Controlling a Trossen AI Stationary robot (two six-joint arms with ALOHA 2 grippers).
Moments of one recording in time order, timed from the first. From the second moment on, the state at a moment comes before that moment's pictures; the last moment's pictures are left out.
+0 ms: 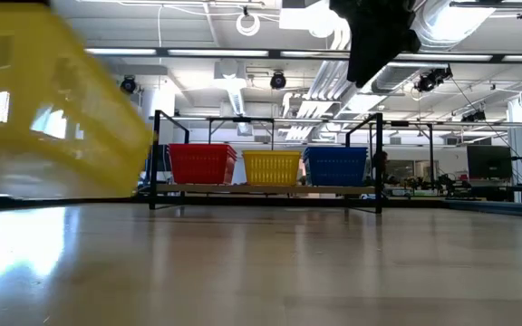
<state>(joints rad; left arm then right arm) -0.72 1.80 1.30 -0.80 -0.35 -0.84 0.14 1.51 1.37 -1.05 0.37 0.76</state>
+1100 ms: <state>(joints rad) 0.18 1.54 1.30 -0.67 -0.20 0.13 -0.26 1.46 1.37 -1.08 0.46 0.66</state>
